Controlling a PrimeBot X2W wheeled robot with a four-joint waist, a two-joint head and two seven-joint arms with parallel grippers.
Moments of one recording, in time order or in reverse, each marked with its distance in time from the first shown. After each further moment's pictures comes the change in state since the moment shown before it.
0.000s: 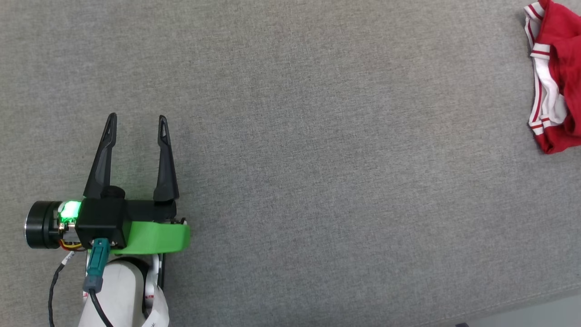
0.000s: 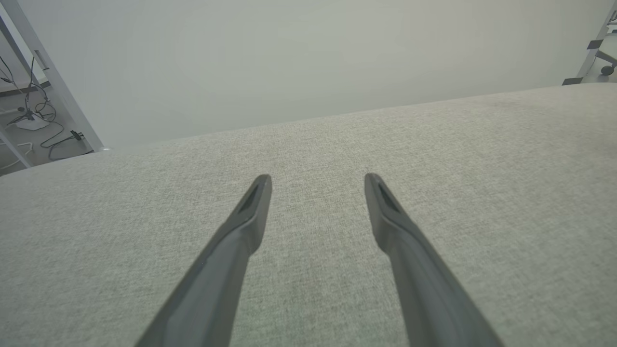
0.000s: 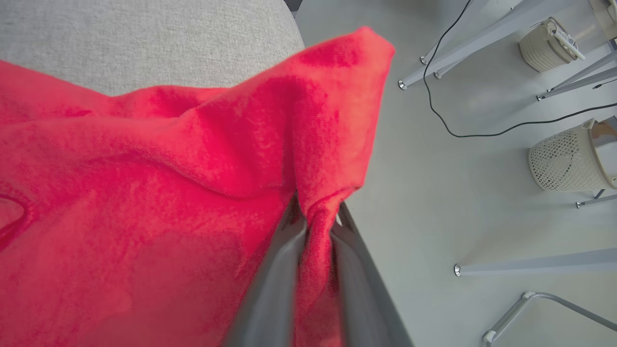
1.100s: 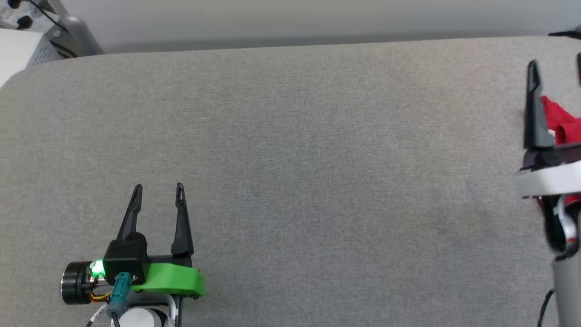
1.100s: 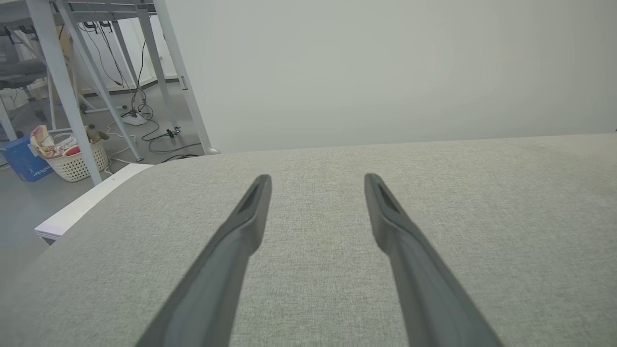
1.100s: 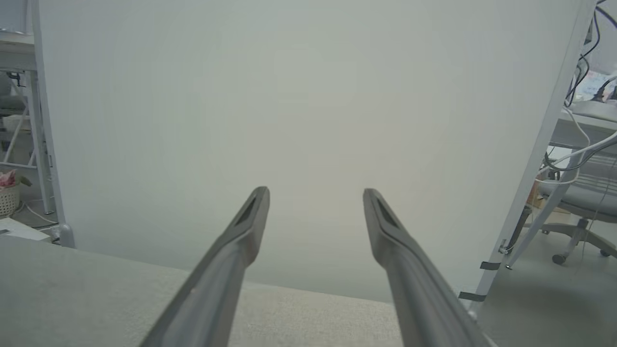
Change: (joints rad) left arm 0.149 -0.054 -0.005 0.131 -0.061 0.021 0.000; right arm 0.528 0.551 -0.379 -0.789 -0.384 0.000 -0.435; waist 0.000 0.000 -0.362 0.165
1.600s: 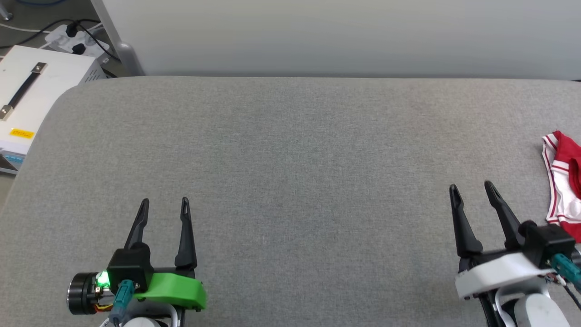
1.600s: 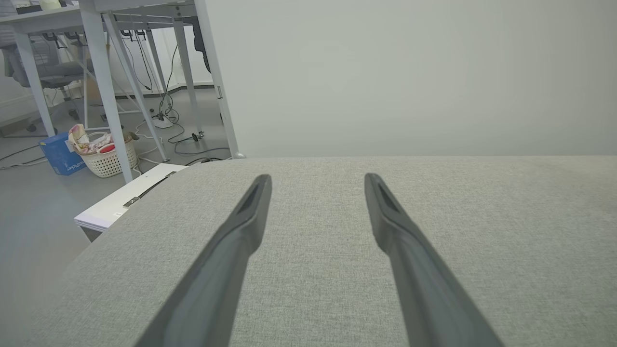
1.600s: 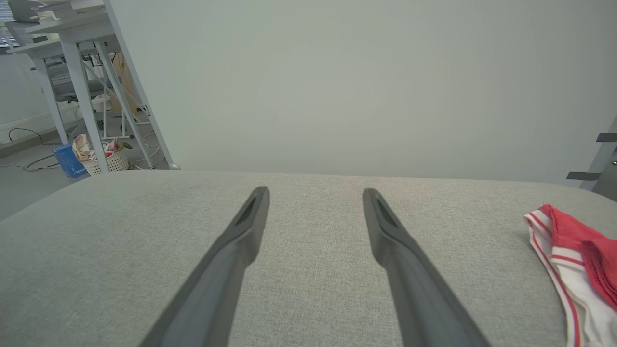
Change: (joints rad) left arm 0.025 -0.002 -0.001 0.037 -0.023 -0.026 0.000; right arm 0.315 0.138 0.099 0.055 0.053 0.000 0.000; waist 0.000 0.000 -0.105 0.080
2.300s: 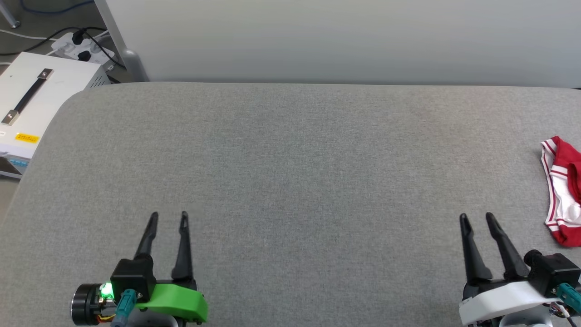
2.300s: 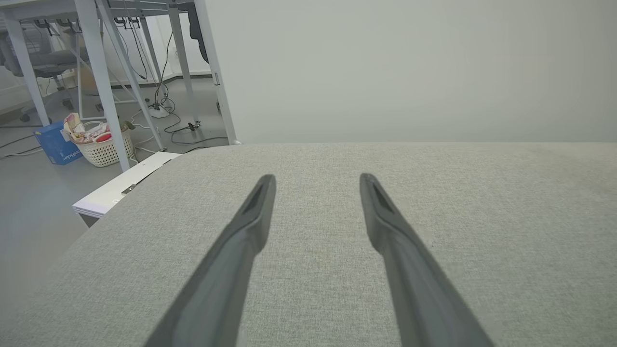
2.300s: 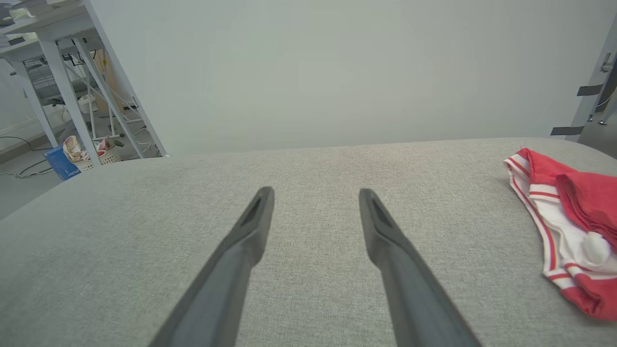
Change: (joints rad) left arm 0.037 -0.002 0.001 0.020 -0.003 -0.023 0.002; right arm 0.125 0.023 -0.031 -0.031 0.031 -0.001 0.002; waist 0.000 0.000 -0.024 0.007
